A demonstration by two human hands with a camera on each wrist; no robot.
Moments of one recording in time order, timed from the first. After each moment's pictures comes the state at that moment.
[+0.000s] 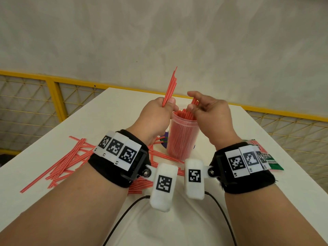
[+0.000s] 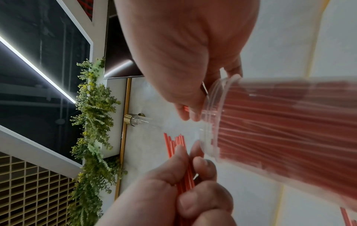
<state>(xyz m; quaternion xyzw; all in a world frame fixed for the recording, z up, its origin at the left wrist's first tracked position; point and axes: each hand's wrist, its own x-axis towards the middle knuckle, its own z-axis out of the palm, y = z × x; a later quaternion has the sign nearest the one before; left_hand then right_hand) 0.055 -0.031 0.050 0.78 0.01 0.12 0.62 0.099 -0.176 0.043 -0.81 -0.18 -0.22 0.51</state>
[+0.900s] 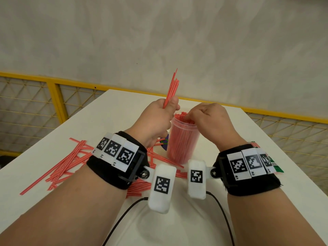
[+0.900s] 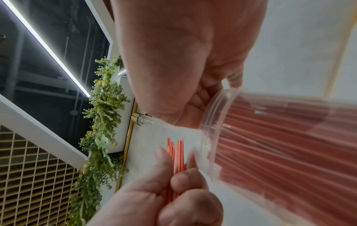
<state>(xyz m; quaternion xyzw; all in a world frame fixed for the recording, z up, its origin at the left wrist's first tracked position) 0.056 -0.030 0.050 0.72 -0.01 0.07 0.69 0.086 -0.178 0.058 -0.88 -0.16 -0.16 0.42</state>
